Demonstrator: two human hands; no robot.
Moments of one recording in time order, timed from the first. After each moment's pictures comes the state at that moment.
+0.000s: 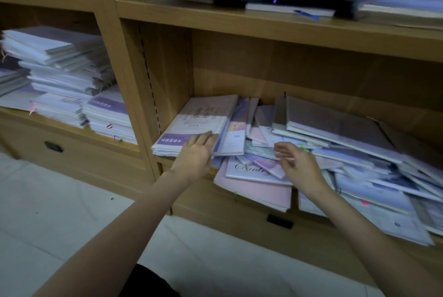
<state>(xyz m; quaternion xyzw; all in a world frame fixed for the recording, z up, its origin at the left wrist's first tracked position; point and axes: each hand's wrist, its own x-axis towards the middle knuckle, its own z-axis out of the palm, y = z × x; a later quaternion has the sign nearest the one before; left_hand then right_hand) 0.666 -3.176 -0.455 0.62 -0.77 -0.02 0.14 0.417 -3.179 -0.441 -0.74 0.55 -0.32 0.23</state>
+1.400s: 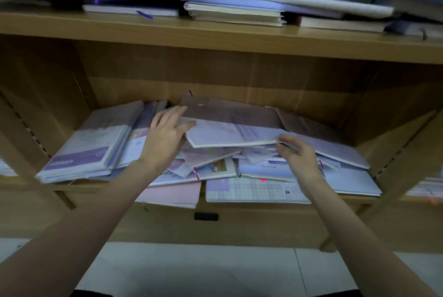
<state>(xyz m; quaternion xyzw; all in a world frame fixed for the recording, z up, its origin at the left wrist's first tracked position) 0.506 -3.217 -0.420 0.47 -0.82 0.19 0.27 0.223 -3.147 -0.428 -0.47 0.65 -0.53 0.30</state>
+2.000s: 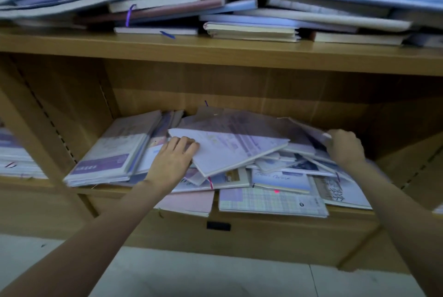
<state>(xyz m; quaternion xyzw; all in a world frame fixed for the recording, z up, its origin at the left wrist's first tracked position) 0.533 -3.204 -0.446 0.45 -0.83 0.24 0.23 0.151 -3.197 -0.394 -0.58 0.80 -0.15 -0.02</state>
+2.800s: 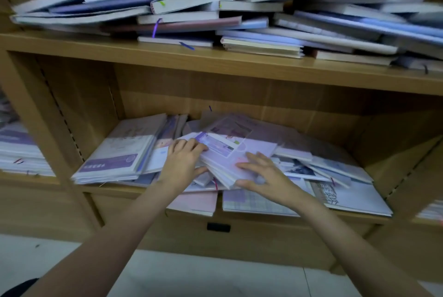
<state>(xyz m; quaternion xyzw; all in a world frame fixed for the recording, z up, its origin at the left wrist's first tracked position) 0.526 -3.186 -0.432 0.51 -0.82 0.13 0.25 0.294 -3.130 -0.402 -0.78 0.55 -0.19 0.23</state>
